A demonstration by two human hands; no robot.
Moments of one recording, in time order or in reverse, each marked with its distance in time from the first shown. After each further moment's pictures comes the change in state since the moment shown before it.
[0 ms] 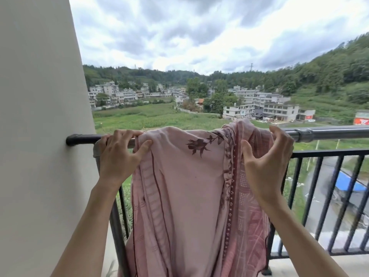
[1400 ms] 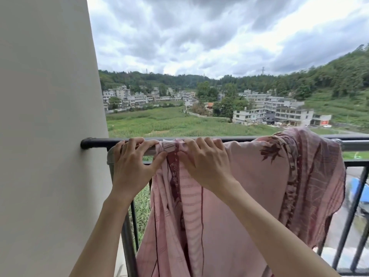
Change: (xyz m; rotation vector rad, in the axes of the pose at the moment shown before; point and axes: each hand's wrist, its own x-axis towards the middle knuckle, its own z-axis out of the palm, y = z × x) left_hand -0.112 -0.021 -0.124 -0.001 0.032 0.052; right_hand -0.120 -0.141 0.017 -0.431 -0.536 -0.615
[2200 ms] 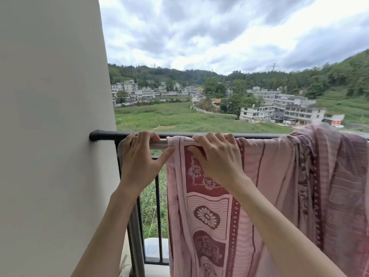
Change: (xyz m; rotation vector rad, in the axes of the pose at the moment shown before) left_hand -0.004 0.010 -0.076 -0.117 0.089 0.055; right_hand 0.009 -0.039 -0.060 -0.016 0.024 -0.032
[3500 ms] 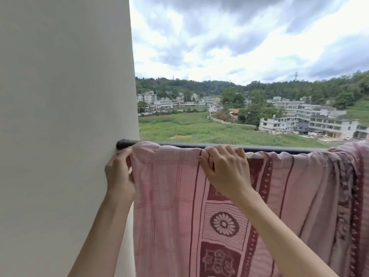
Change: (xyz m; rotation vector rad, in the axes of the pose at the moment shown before) left_hand 0.024 -0.015 0.029 -1.089 0.437 -0.978; right_hand 0.008 0.047 0.052 0.061 -0.039 0.070
